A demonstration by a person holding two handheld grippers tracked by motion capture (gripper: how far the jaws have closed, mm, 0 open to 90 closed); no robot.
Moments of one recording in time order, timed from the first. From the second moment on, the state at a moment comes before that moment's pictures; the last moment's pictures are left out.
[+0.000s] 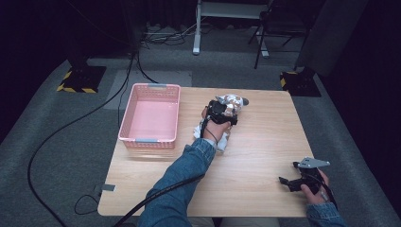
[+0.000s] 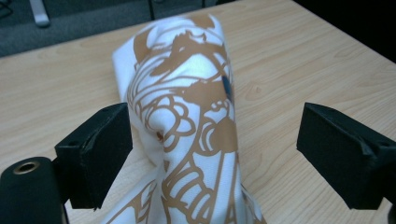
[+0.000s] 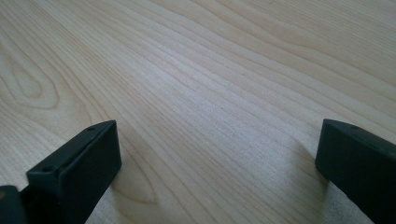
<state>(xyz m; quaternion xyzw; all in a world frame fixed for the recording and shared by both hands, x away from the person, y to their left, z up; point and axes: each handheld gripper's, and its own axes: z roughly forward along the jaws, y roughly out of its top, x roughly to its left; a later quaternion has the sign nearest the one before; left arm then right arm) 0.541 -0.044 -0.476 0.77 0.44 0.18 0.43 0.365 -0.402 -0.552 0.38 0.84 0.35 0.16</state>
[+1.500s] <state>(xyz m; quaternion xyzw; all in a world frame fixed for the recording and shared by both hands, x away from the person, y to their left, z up) 0.472 -0.002 -0.426 0.77 0.37 0.19 0.48 0.365 -0.402 -0.552 0.38 0.84 0.35 0.16</state>
